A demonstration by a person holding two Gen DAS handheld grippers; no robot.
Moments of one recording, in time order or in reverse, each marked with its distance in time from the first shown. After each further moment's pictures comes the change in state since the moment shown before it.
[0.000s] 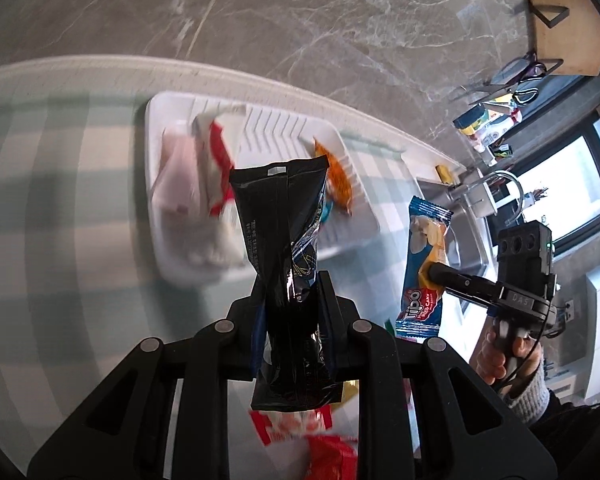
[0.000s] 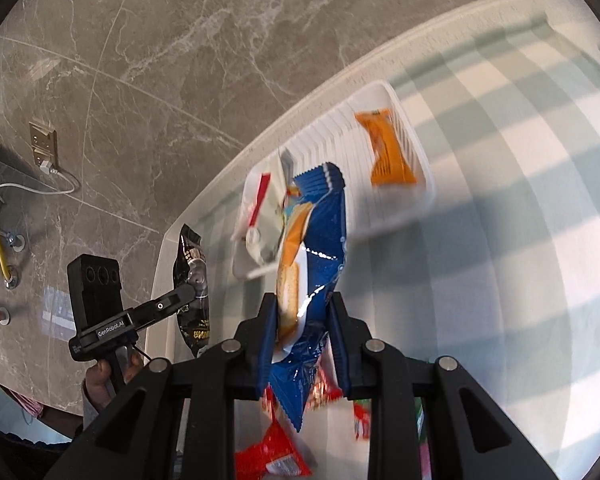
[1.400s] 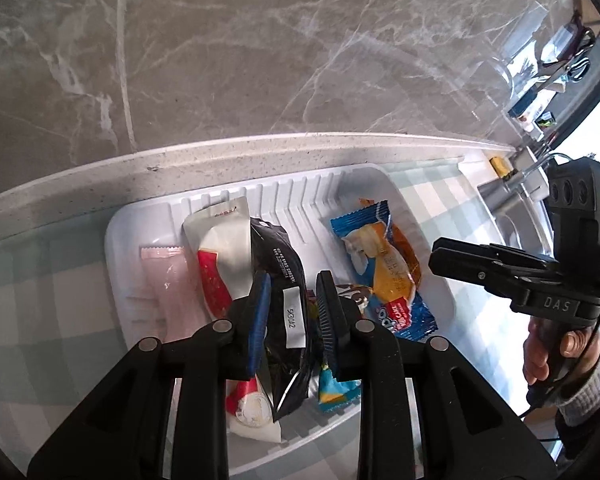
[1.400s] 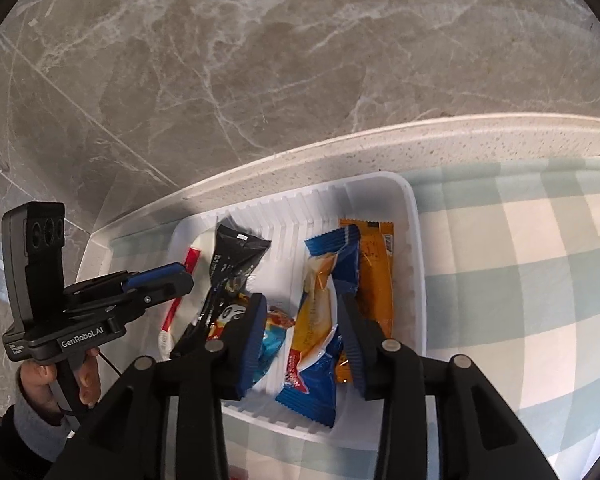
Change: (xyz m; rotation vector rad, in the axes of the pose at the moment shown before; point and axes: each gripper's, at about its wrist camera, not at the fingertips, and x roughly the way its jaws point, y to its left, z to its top) left arm 0.095 -0.009 0.103 0.156 -0.012 0.207; right arm 0.092 0.007 0.111 -0.212 0.038 -0.230
